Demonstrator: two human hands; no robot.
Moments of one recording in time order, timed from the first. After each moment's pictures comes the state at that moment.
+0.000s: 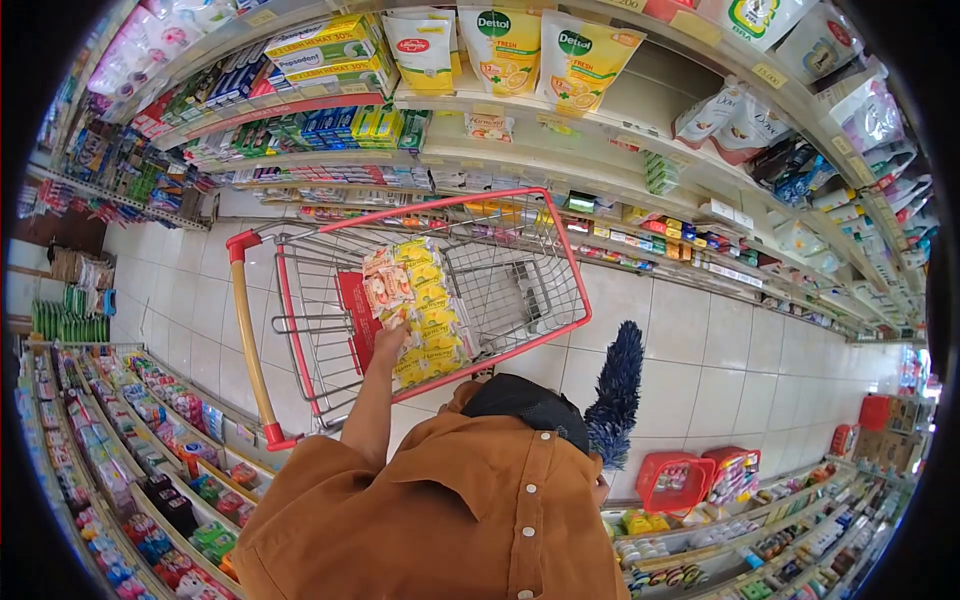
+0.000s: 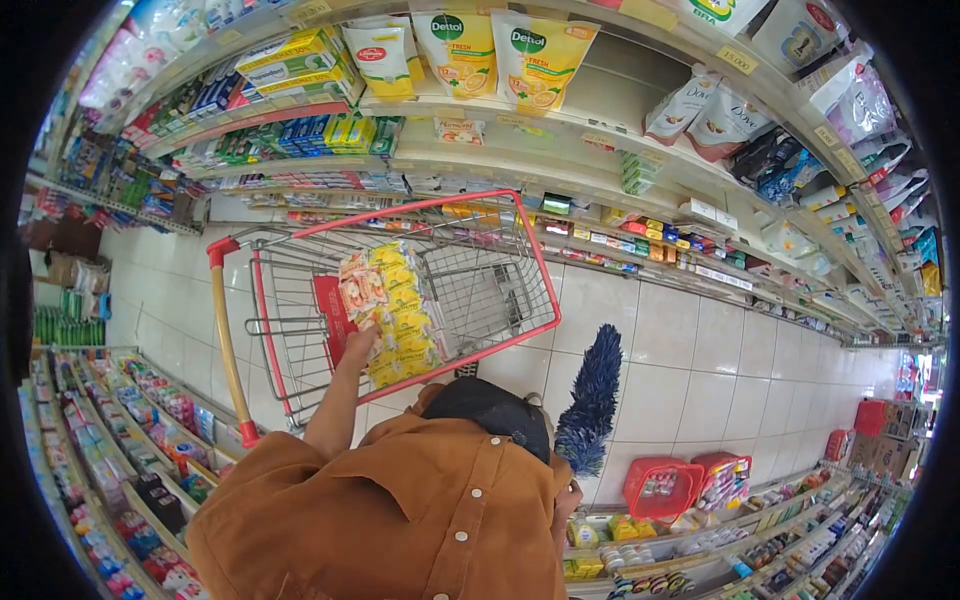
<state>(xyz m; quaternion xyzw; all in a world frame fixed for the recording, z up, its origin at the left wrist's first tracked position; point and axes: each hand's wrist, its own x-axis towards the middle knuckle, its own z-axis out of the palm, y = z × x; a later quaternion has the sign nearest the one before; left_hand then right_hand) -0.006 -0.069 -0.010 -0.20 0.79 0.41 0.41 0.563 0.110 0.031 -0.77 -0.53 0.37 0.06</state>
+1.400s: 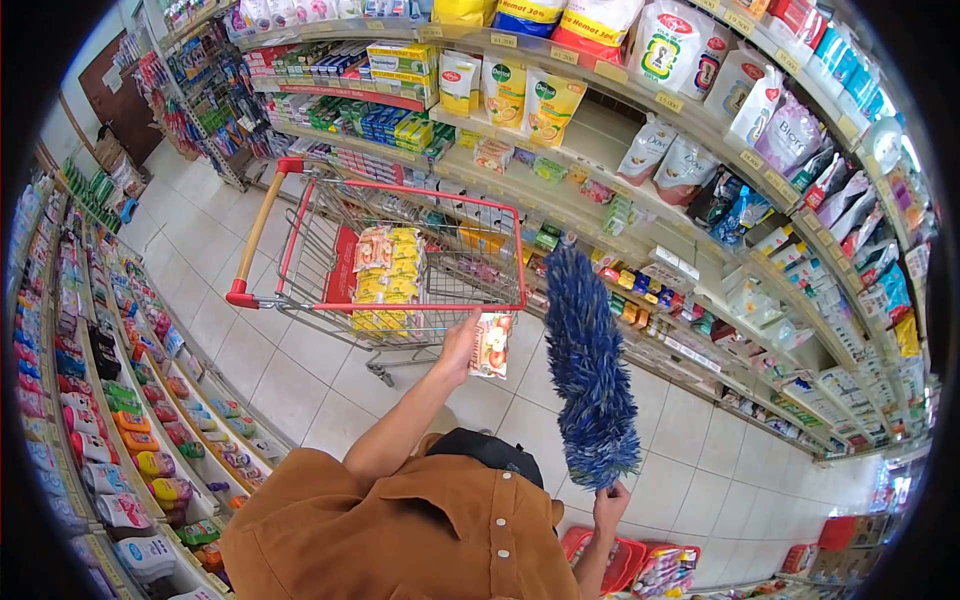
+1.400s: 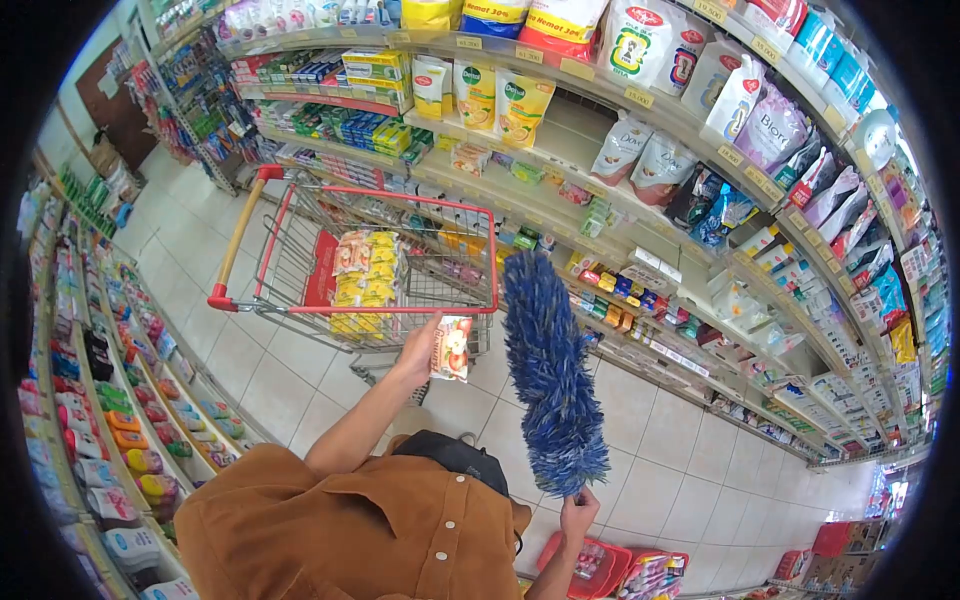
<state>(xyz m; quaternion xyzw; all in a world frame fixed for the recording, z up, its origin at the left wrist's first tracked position) 0.298 0.132 0.227 -0.09 0.45 0.80 0.39 0.697 0.318 0.136 -0.44 -0.71 0.51 0.21</state>
